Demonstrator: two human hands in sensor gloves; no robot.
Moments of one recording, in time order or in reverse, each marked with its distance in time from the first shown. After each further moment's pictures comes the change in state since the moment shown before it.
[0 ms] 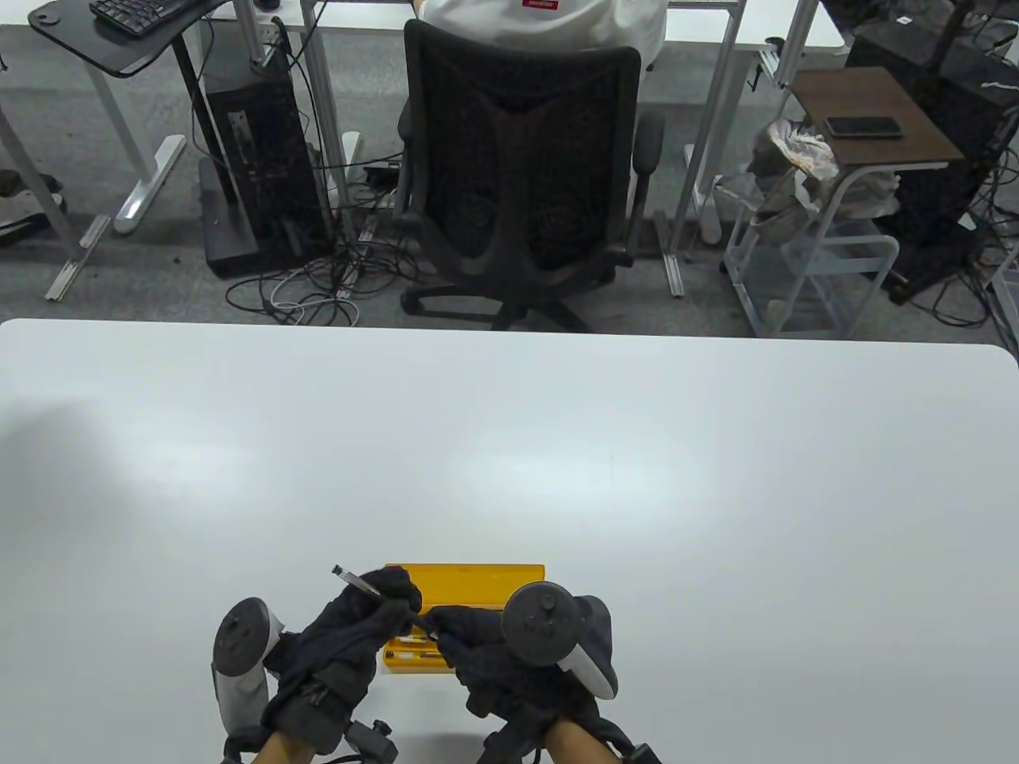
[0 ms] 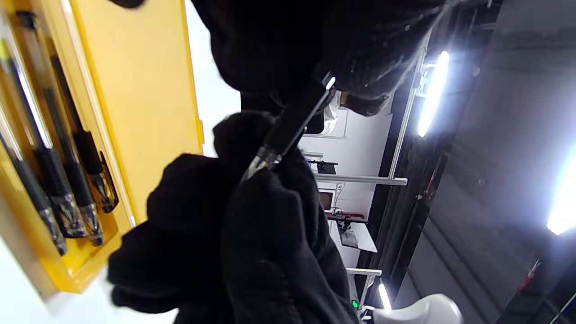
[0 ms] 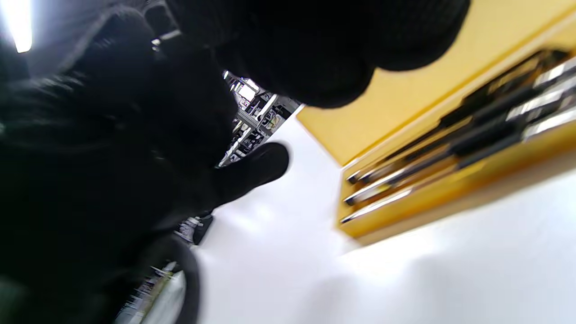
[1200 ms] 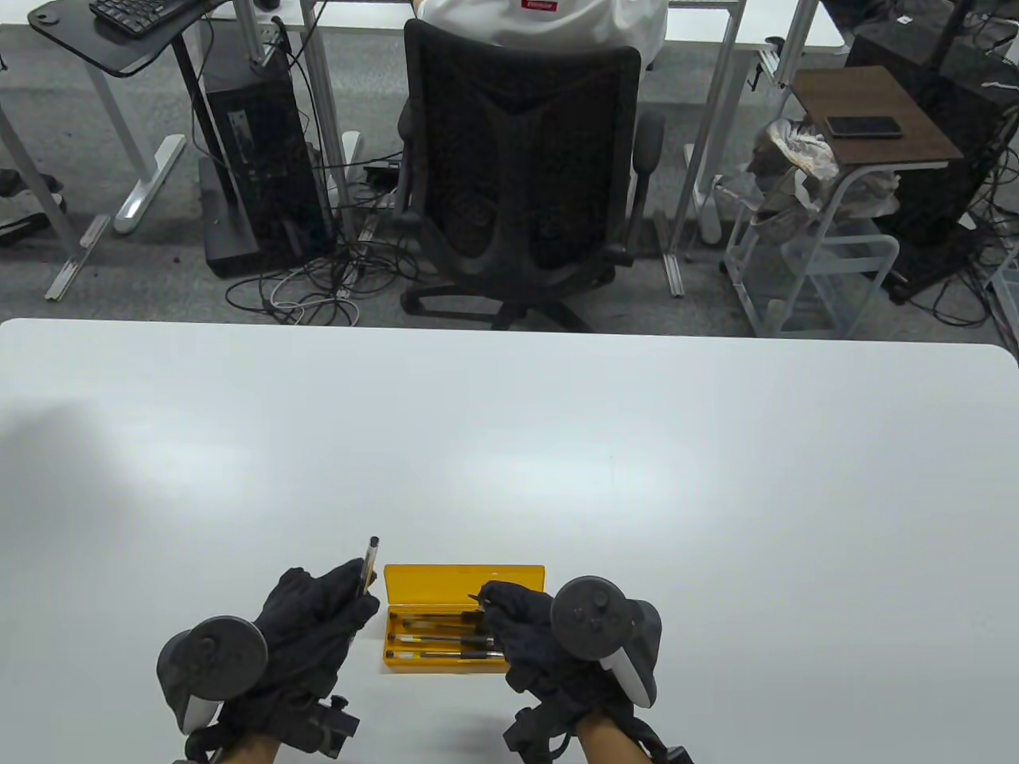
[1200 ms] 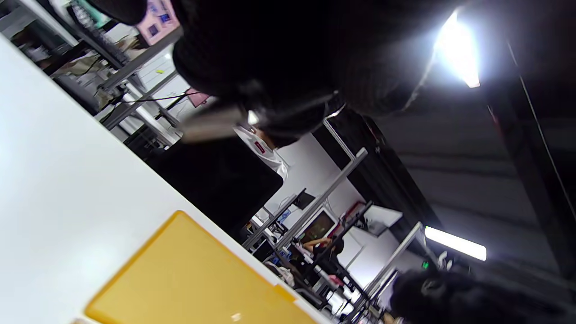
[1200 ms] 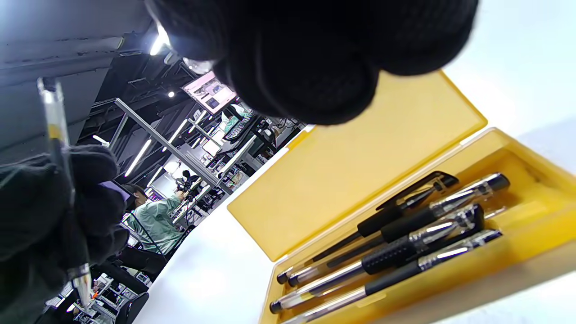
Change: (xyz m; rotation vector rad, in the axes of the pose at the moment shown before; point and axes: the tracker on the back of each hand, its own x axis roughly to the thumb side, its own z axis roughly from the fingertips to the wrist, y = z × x) left_hand 0.047 0.021 0.013 0.179 -0.372 -0.902; right_hand -0.019 -0.037 0.013 -0.258 0.062 0.161
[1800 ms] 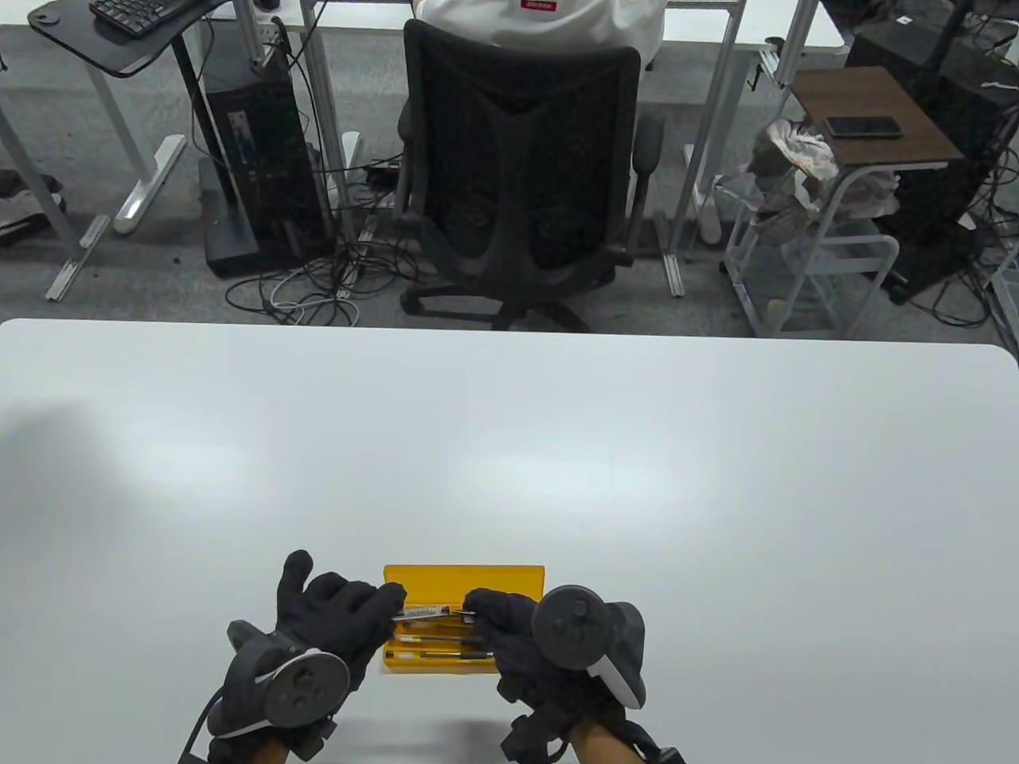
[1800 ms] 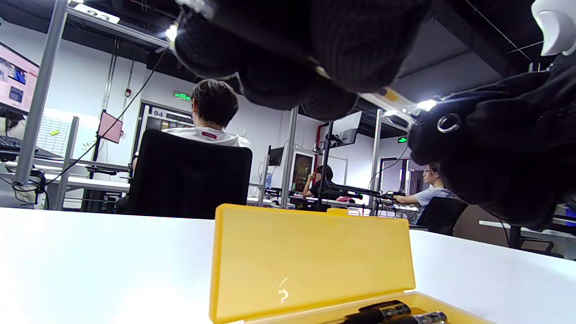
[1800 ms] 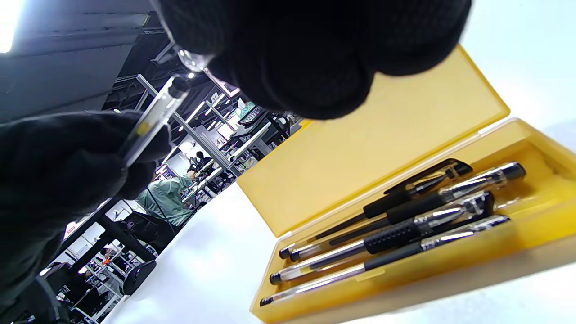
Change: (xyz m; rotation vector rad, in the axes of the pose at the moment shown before) left_hand 0.033 -0.020 0.000 -0.161 -0.265 -0.499; right_hand 0.009 0.015 0.001 0.037 -0.077 0.071
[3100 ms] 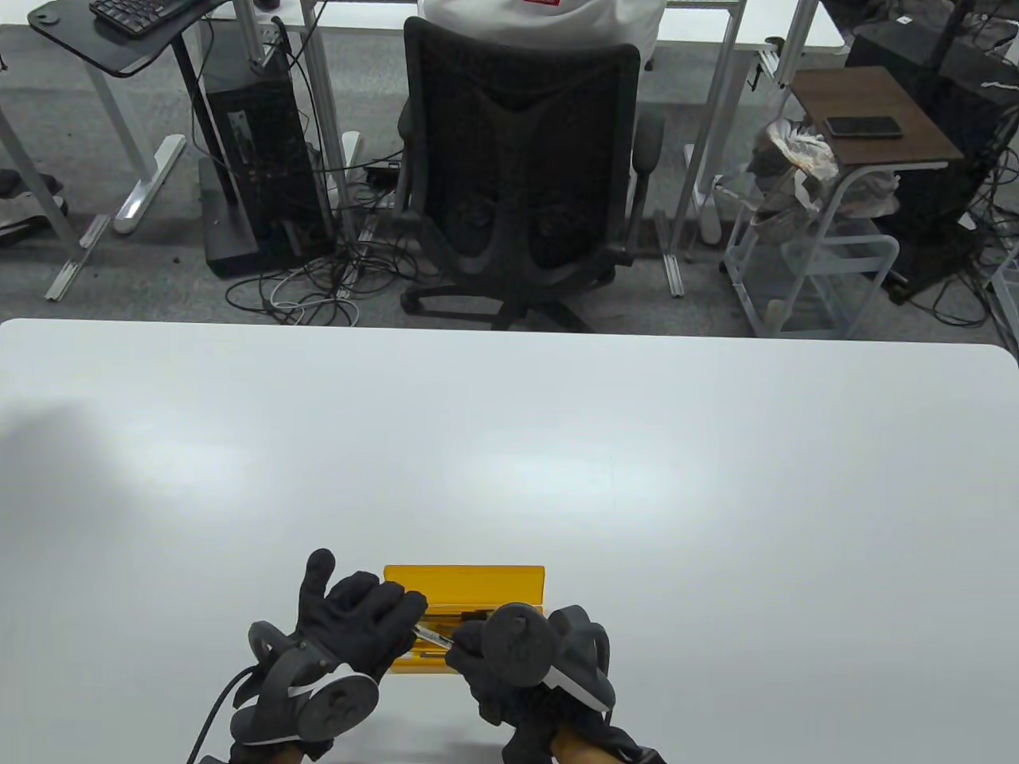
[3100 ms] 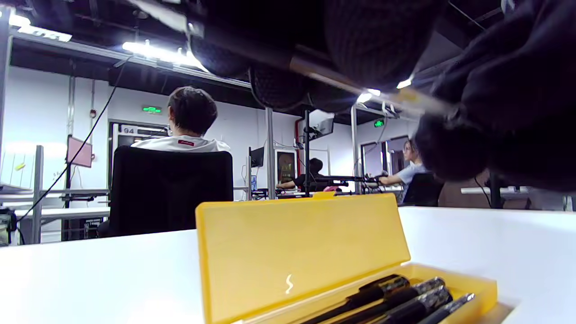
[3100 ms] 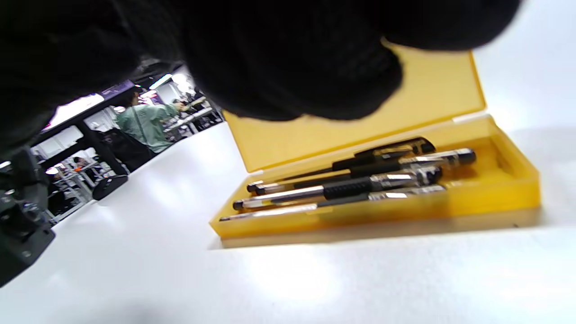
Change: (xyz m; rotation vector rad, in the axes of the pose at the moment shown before) left_hand 0.015 -0.007 -0.005 0.021 -0.055 -0.071; right_hand 0.016 0.019 0.000 0.150 0.014 0.268
